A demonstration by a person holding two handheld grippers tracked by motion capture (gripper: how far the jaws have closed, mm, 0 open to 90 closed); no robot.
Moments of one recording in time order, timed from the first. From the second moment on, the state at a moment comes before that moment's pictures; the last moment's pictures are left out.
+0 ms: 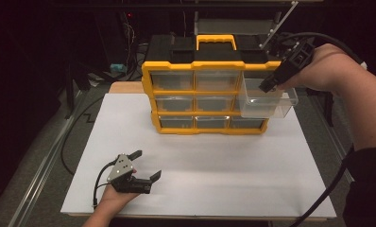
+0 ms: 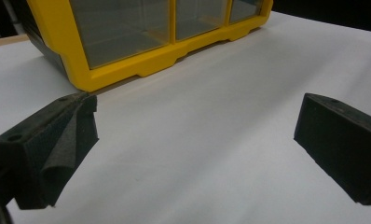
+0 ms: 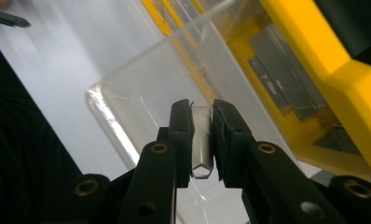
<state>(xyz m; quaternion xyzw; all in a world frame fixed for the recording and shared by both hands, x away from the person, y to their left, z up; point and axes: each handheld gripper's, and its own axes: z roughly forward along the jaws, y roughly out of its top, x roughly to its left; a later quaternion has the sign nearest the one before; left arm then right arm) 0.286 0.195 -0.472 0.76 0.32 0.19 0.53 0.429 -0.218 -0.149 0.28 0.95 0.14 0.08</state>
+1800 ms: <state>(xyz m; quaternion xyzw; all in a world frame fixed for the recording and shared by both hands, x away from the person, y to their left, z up) 0.286 0.195 -0.471 0.76 0.32 0.19 0.53 0.350 -0.257 -0.146 0.29 0.94 0.16 0.10</state>
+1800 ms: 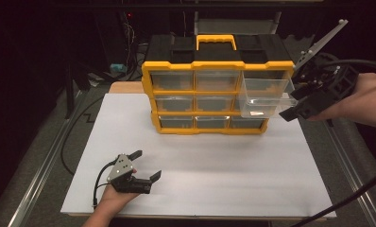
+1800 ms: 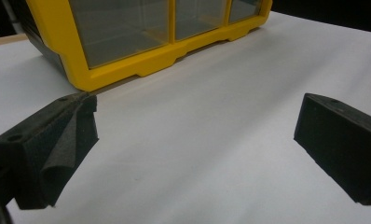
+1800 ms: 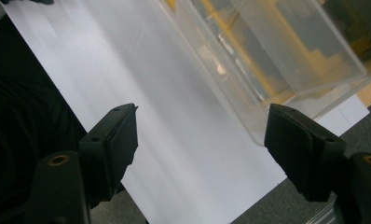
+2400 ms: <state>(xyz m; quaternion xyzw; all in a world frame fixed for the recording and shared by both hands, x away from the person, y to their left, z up) 0.287 0.195 -0.472 0.76 0.32 0.19 0.54 0.334 -0.254 -0.194 0.29 0.94 0.16 0.09</state>
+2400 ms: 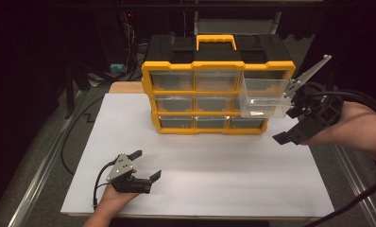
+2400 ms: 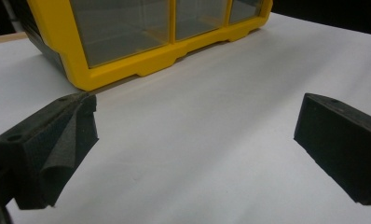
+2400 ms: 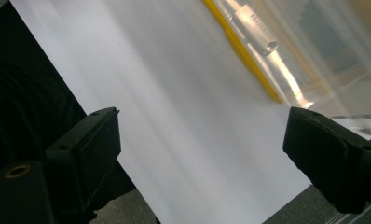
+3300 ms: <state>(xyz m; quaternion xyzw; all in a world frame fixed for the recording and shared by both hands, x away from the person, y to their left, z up) 0.286 0.198 -0.471 0.76 0.32 0.19 0.54 0.351 -0.227 -0.327 0.31 0.94 0.13 0.09</state>
